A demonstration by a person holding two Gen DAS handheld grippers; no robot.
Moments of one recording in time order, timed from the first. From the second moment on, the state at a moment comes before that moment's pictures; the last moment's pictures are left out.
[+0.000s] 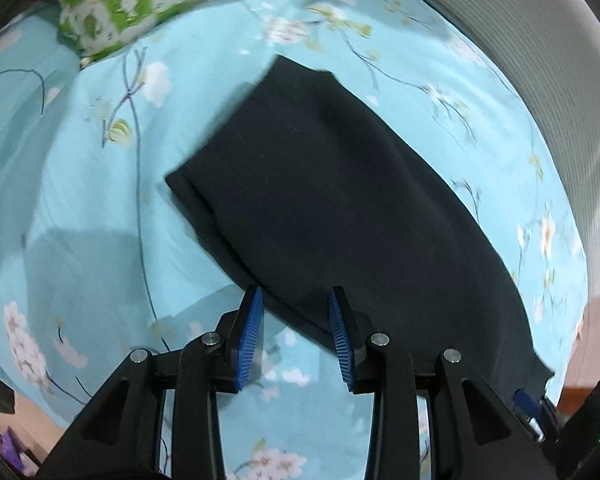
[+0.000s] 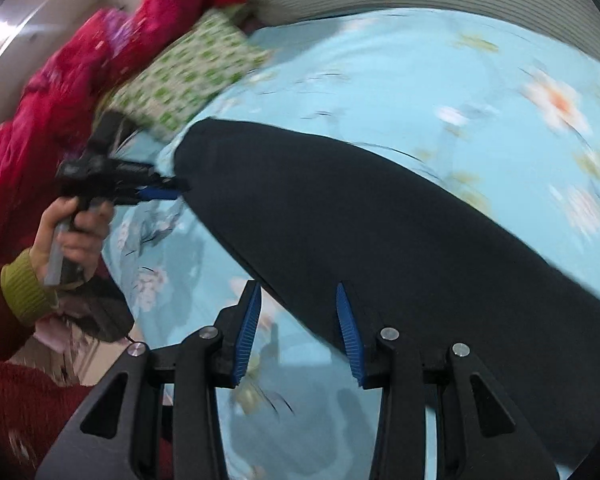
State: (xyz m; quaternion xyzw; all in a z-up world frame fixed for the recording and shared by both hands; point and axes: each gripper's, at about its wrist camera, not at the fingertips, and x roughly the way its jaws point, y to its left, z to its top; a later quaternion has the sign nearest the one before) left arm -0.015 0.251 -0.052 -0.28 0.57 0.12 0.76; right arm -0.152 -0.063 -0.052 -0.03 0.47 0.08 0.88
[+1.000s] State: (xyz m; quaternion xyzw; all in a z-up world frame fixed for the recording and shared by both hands) left arm -0.038 0.258 -0.024 -0.22 0.52 0.11 0.81; right arm -0.096 -0.001 -0.091 -0.13 0.51 0.16 0.84
